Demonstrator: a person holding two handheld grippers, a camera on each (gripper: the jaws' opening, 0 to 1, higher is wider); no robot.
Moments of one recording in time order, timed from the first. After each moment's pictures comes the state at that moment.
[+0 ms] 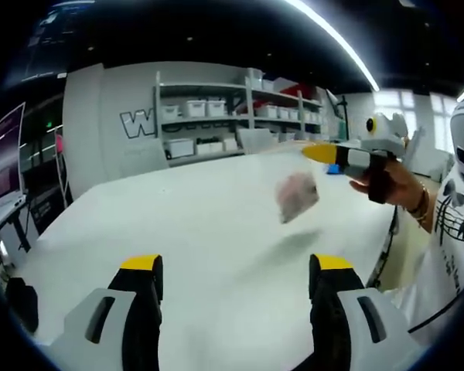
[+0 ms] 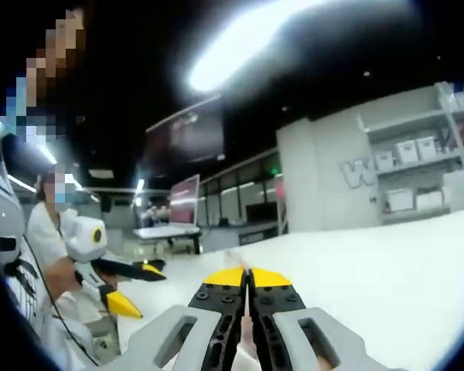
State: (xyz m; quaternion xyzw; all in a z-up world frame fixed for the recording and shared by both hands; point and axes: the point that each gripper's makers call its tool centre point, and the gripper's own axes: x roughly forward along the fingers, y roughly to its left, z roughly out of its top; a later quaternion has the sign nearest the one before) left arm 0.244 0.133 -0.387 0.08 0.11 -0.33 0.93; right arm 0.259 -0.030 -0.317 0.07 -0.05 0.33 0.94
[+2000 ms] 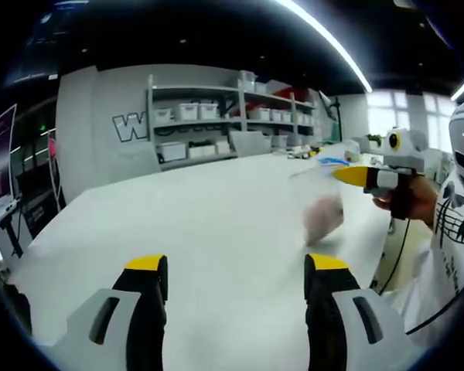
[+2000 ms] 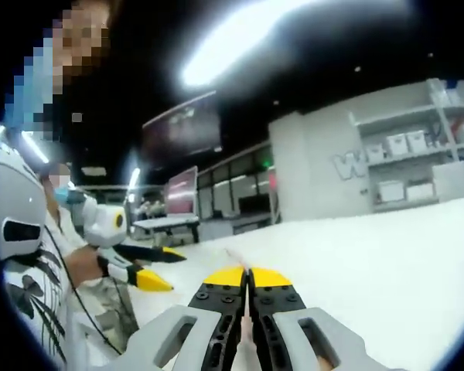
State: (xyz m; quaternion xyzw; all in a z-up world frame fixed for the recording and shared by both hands) left arm 0.252 0.121 -0.388 0.08 0.11 -0.35 0.93; right arm 0.212 -0.032 -0.347 0.06 -0.02 0.31 0.95
